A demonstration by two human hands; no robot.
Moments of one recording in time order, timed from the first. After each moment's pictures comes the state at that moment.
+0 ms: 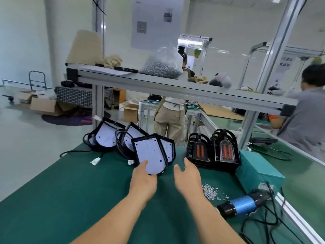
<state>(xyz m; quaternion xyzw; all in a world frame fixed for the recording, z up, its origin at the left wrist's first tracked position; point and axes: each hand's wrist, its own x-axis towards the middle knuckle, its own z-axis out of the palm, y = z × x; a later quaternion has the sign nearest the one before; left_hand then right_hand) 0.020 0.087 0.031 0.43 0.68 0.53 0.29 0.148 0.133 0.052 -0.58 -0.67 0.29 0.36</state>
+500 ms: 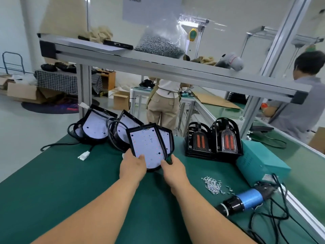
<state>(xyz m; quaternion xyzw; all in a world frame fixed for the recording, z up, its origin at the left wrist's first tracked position) -0.019 0.150 0.010 0.35 0.72 0.54 0.27 0.103 0.172 0.011 -0.56 -0.62 0.39 0.39</state>
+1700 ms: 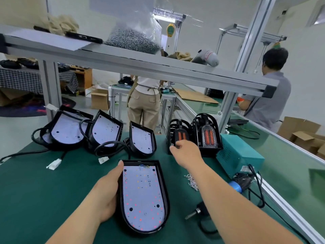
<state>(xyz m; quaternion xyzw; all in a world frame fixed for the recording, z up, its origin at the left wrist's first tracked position) -0.023 0.105 0.008 0.25 0.52 0.53 0.62 0.179 0.212 0.071 -0.65 -0.70 0.16 0.26</state>
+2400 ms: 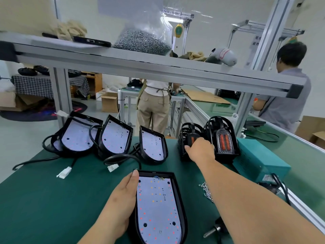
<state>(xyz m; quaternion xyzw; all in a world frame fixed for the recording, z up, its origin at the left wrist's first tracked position) -0.015 0.110 0.003 0.32 0.57 0.54 0.53 0.182 0.305 0.046 -0.75 -0.62 0.06 0.22</state>
